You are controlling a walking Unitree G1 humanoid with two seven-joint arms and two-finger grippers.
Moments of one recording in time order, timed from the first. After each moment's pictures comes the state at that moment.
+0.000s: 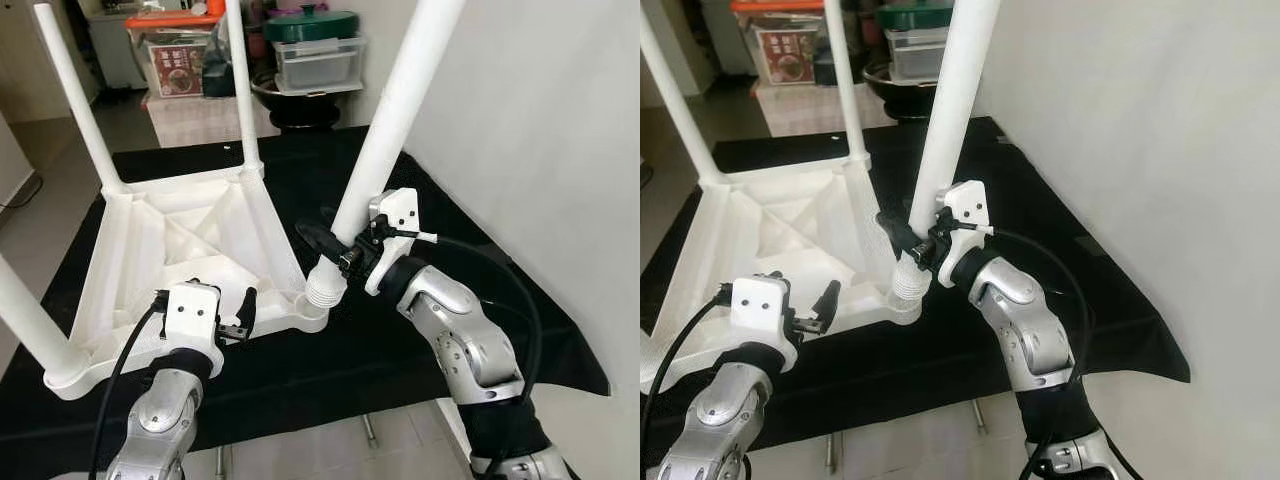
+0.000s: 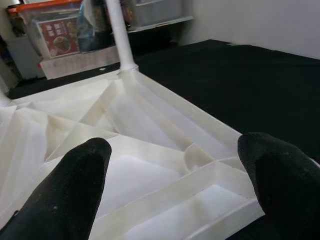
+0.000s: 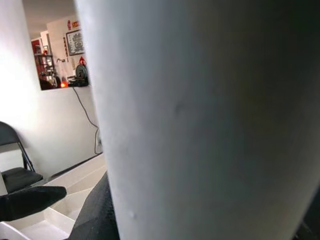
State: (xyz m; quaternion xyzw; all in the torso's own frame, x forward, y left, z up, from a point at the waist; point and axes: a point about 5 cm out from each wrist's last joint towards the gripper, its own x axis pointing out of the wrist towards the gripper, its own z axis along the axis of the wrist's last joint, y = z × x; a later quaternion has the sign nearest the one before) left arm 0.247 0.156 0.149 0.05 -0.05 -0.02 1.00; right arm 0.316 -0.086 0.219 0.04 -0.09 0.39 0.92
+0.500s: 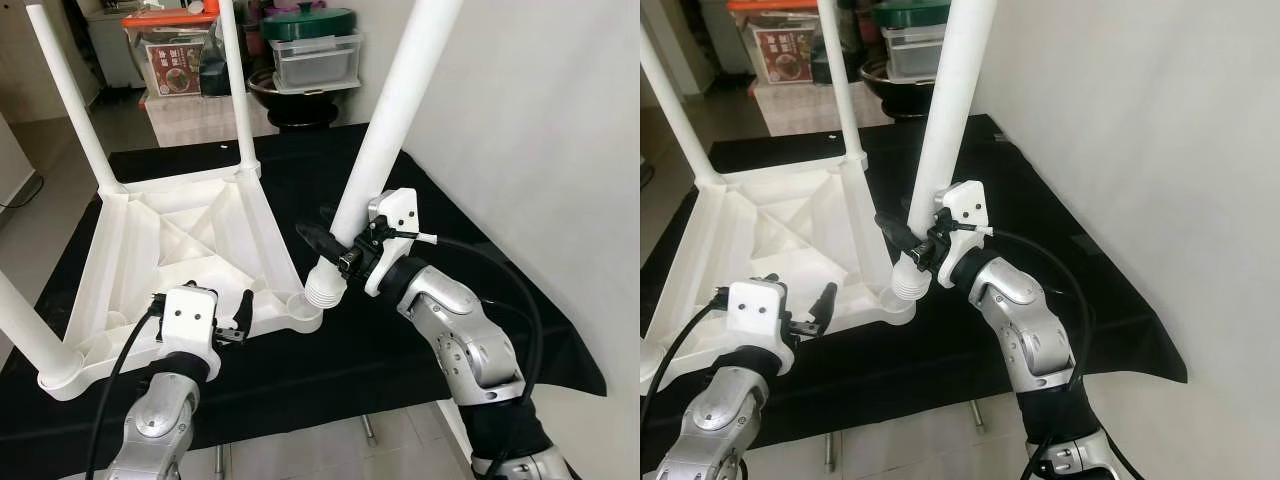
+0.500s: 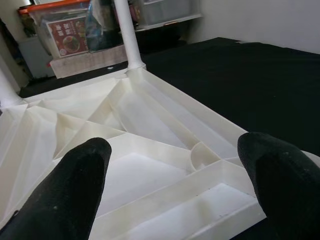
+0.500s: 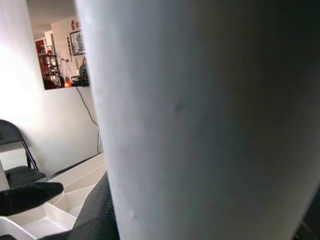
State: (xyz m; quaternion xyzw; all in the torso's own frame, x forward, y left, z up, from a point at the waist) left arm 0.245 0.163 0.149 0.05 -0.05 0.00 1.00; right arm 0.315 -0.085 0.219 0.04 -0.09 0.39 0.92
